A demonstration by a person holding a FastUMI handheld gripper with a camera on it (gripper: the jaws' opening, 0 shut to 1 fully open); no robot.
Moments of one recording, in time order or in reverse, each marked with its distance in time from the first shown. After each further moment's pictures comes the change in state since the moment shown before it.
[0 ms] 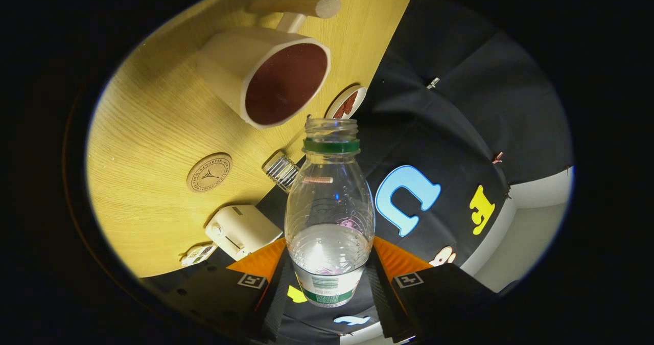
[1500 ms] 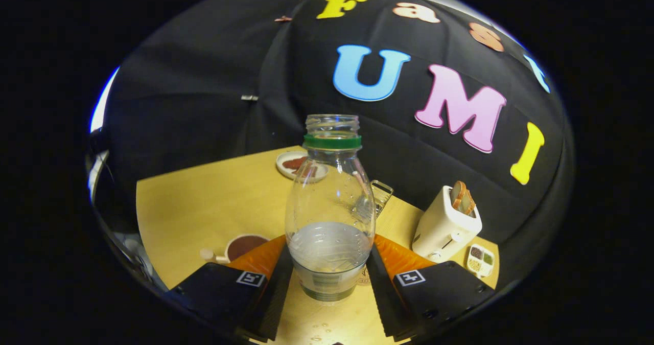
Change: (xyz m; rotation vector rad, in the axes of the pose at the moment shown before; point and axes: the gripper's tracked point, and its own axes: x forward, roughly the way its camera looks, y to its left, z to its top) arm -0.005 0.008 -0.001 2.022 -0.186 0.353
